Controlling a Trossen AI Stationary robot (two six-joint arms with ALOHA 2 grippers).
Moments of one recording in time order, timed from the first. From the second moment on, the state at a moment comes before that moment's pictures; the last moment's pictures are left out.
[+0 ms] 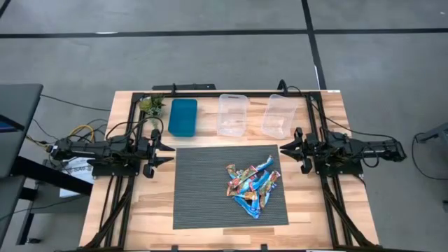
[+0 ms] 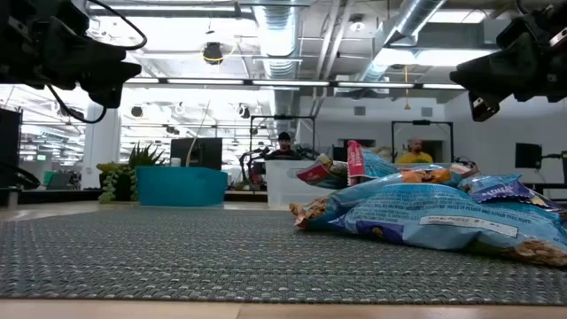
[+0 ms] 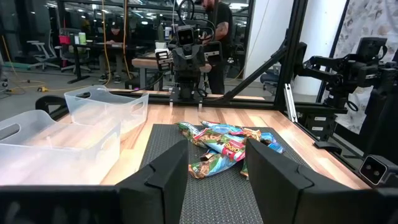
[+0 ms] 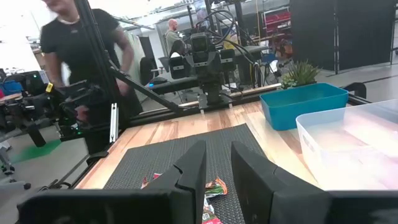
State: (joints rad) left arm -0.09 0.00 0.01 0.04 -0.03 -0.07; right arm 0.04 0.01 0.00 0.01 -0.01 0.18
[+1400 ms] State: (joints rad) left arm -0.09 0.05 0.02 0.18 -0.02 -0.89; right arm 0.04 0.01 0.00 0.01 -0.01 0.18
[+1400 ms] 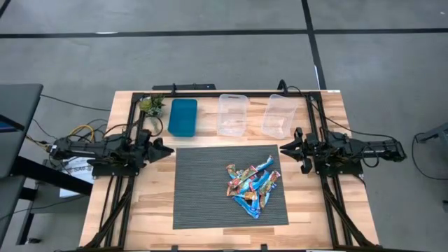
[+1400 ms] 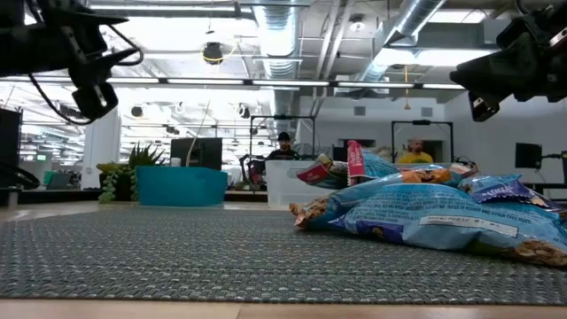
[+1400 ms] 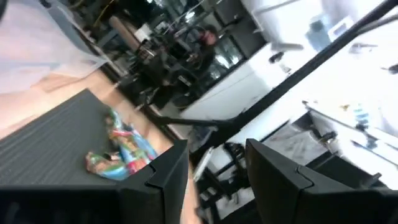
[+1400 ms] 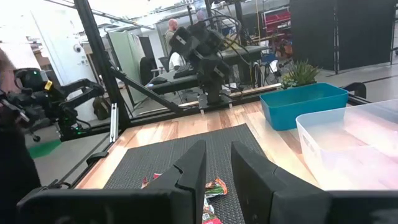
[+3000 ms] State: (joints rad) left arm -0.01 1.80 1.20 -0.28 0.05 0.26; right arm 0.05 0.01 0.00 0.10 0.02 0.78
